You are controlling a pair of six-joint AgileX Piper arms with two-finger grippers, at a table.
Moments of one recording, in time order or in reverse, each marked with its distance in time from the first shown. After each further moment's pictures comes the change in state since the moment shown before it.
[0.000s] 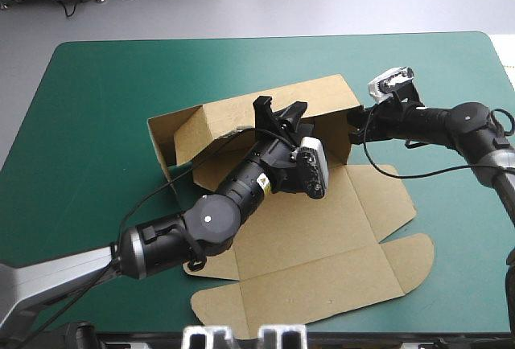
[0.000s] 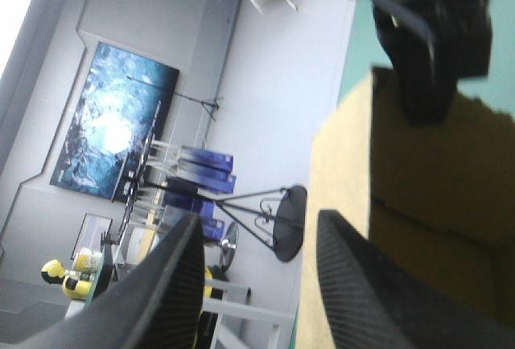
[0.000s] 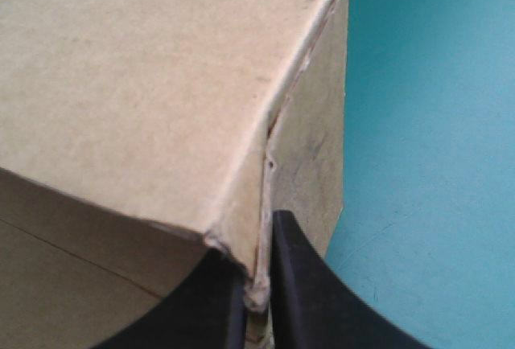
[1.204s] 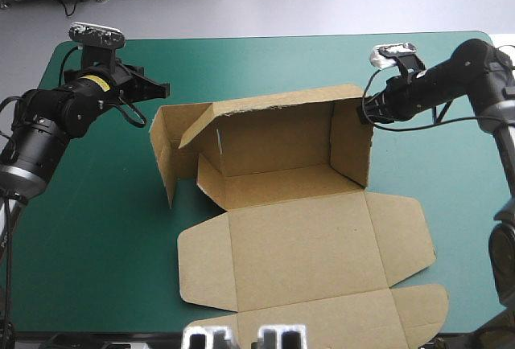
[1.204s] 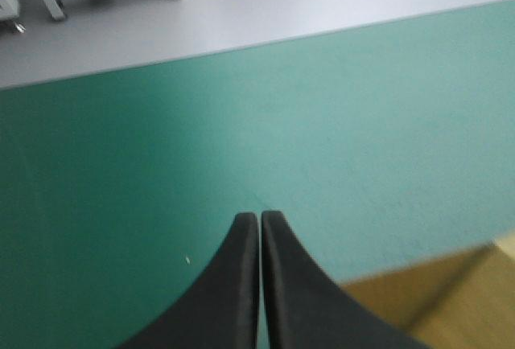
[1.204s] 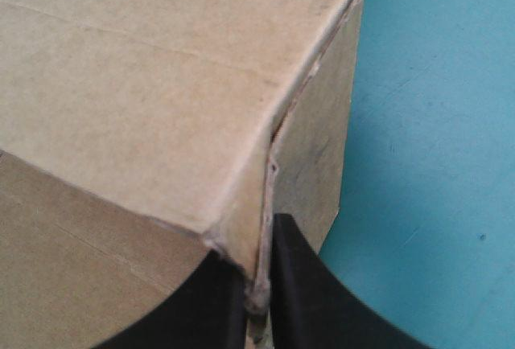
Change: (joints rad) left arm 0.958 -0.095 -0.207 -1.733 0.076 0.712; right arm 0.002 0.142 -0.502 -0.482 0.514 0.683
